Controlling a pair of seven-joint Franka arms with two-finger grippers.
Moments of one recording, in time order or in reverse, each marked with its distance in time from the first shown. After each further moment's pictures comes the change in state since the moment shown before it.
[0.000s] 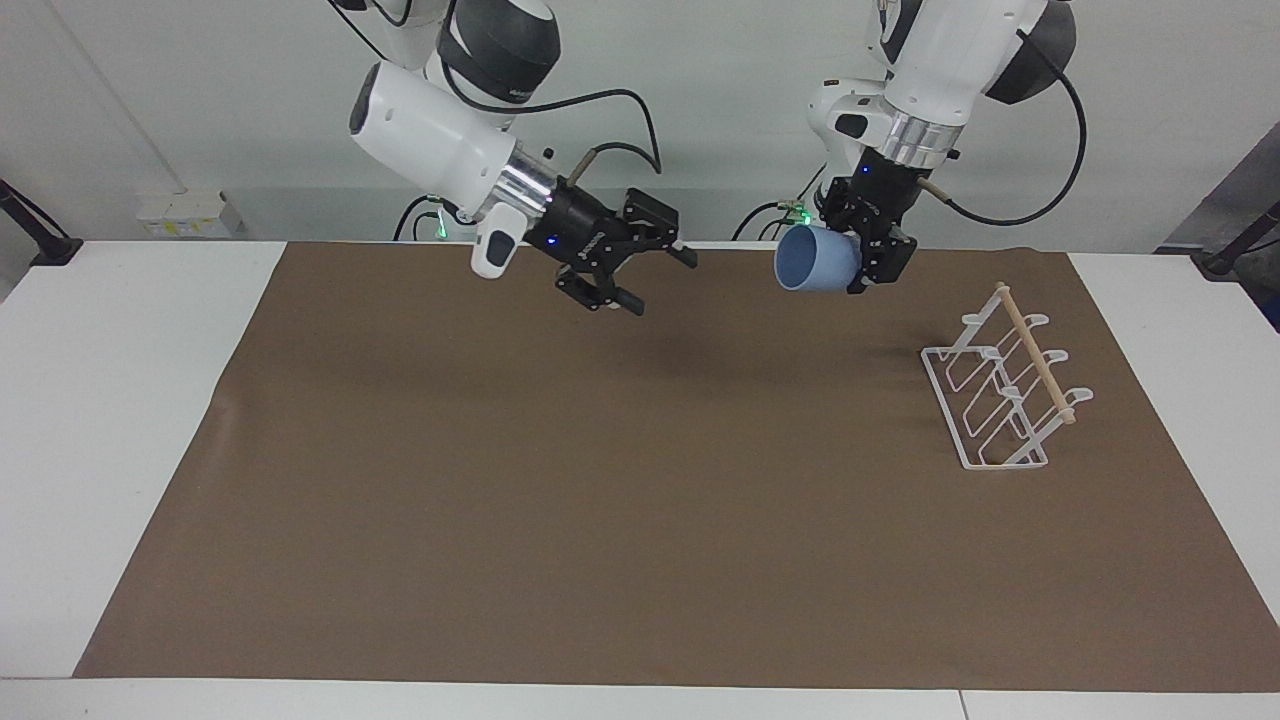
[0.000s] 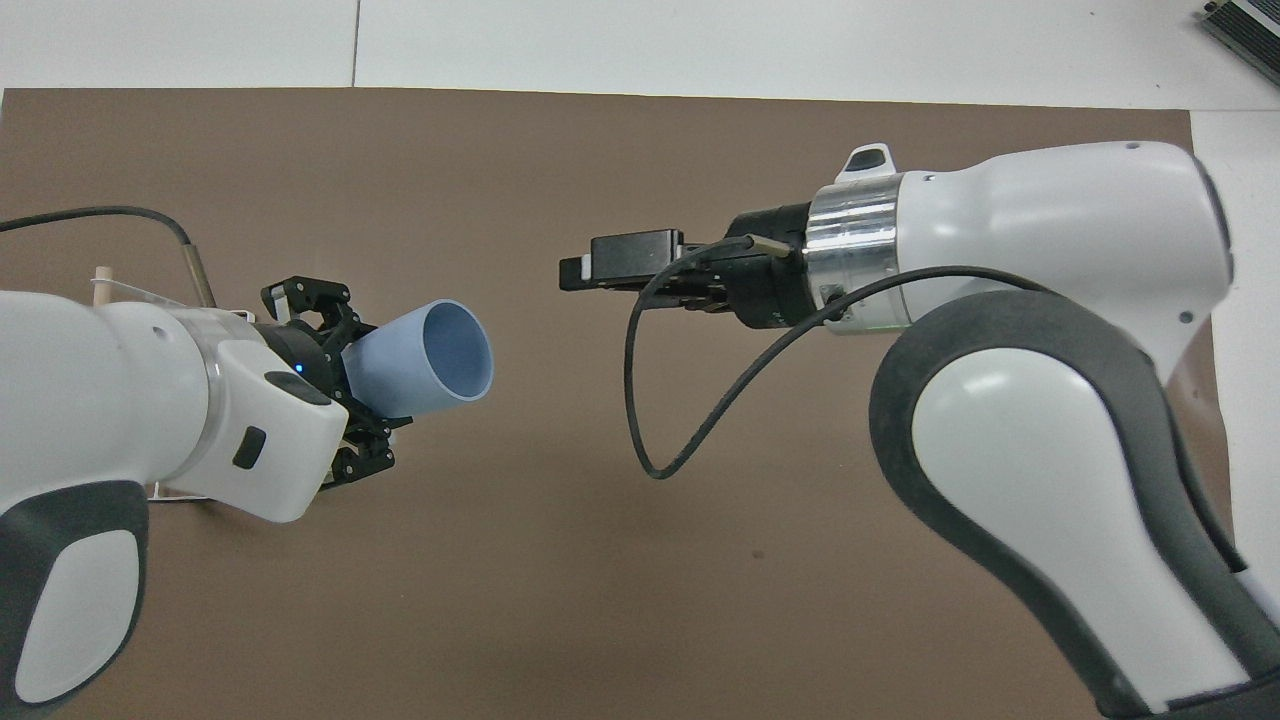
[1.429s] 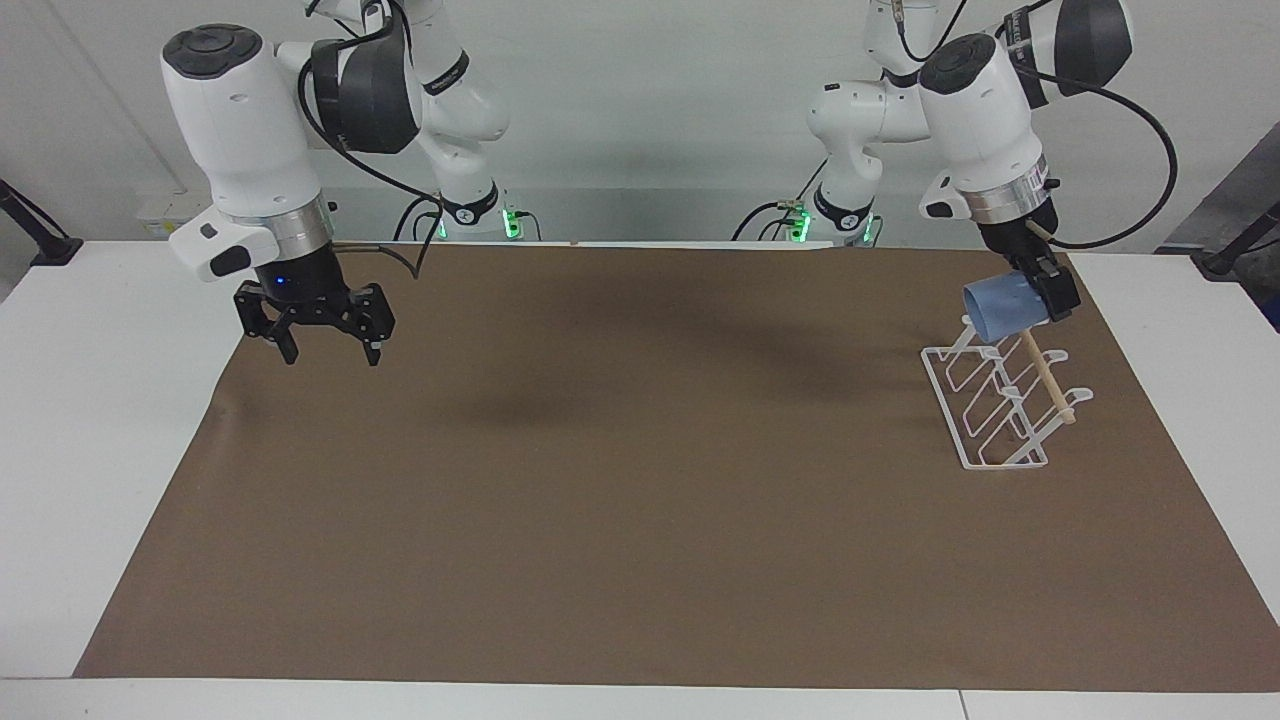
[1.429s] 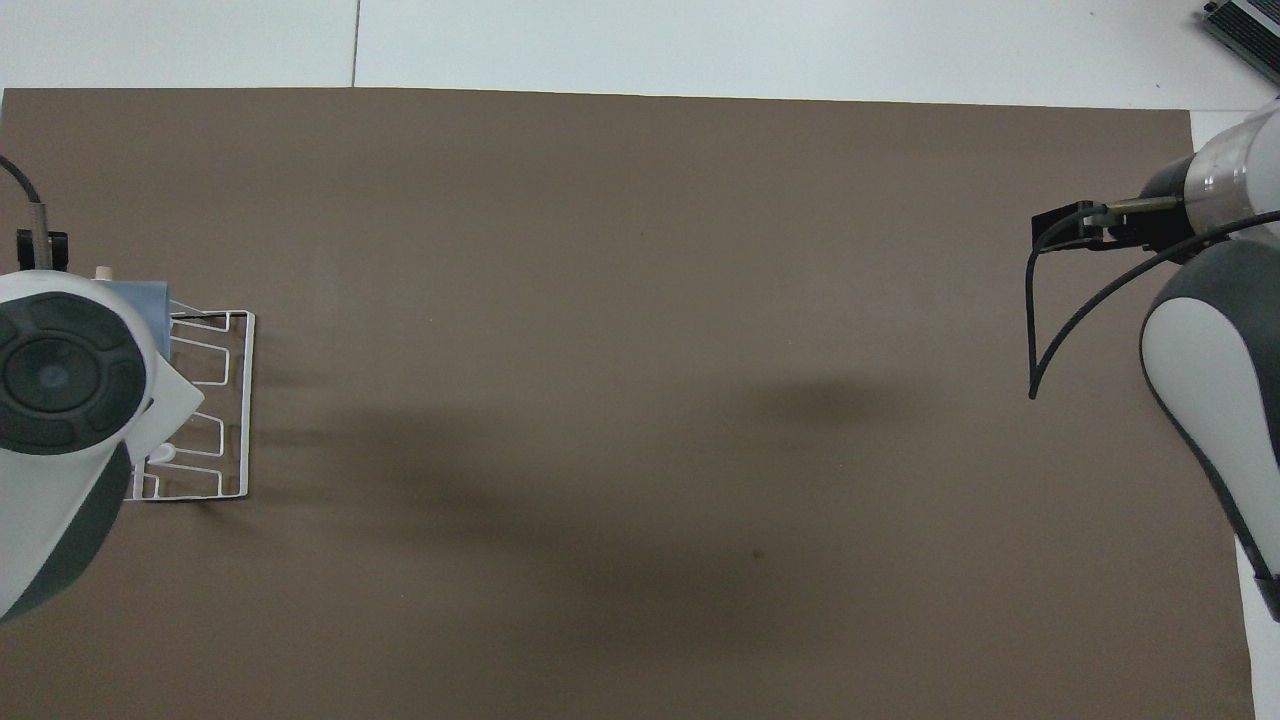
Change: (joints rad) left arm 0.103 0.059 -0.019 -0.077 0.894 -0.027 0.091; right arm -0.226 -0.002 -0.060 0.071 -0.938 -0.320 0.022
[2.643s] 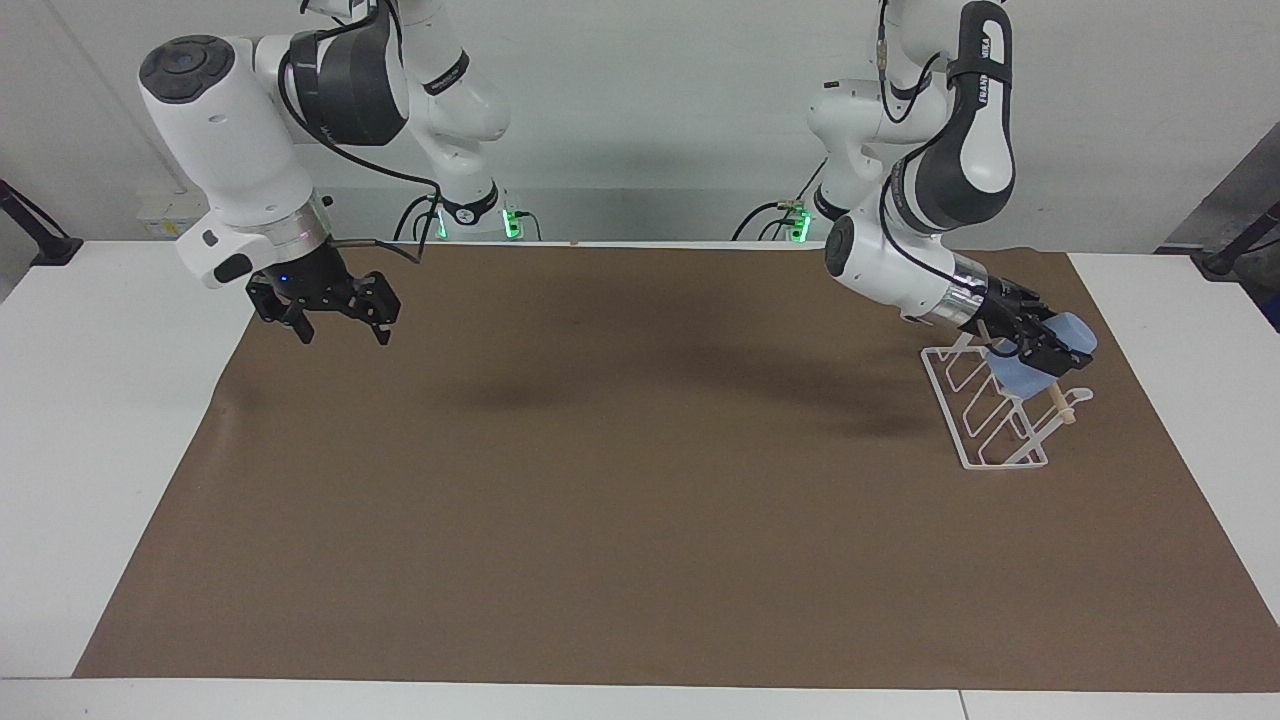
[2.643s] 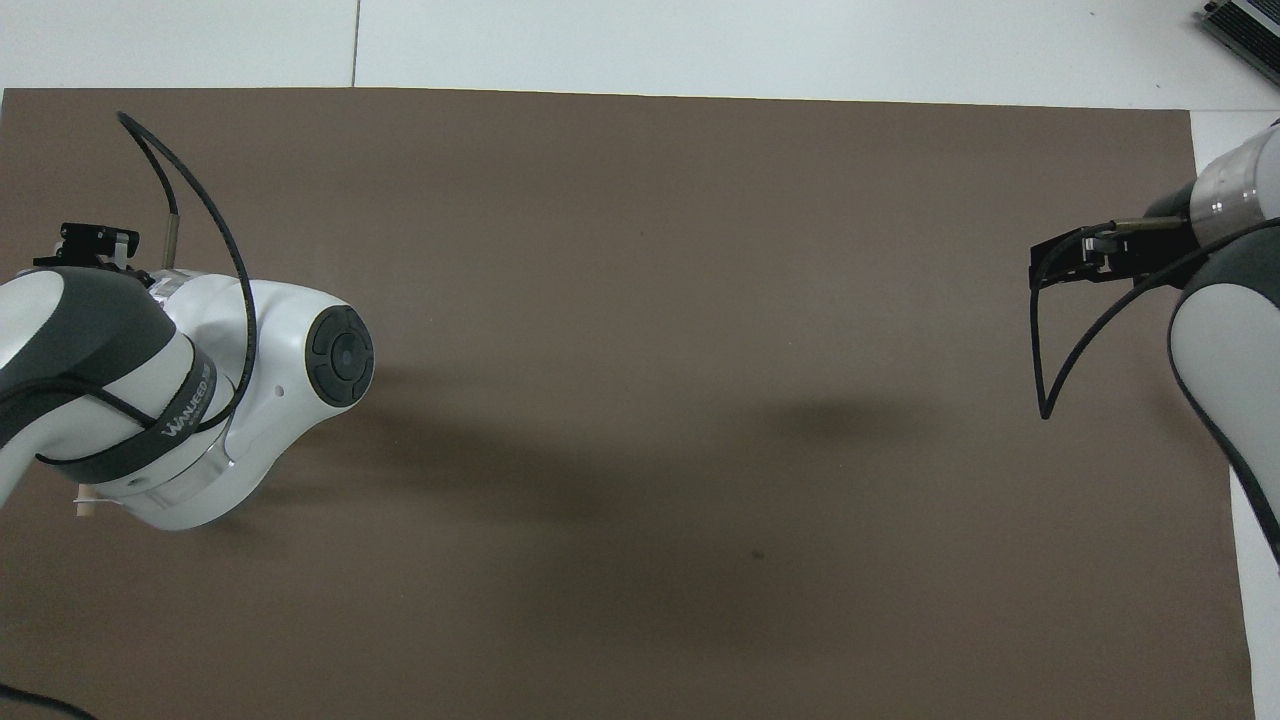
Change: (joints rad) left arm -0.064 0.242 -0.007 -0.027 0.492 -0.192 -0.287; right arm 0.000 -0.001 -0.014 0.004 0.067 -0.122 0.001
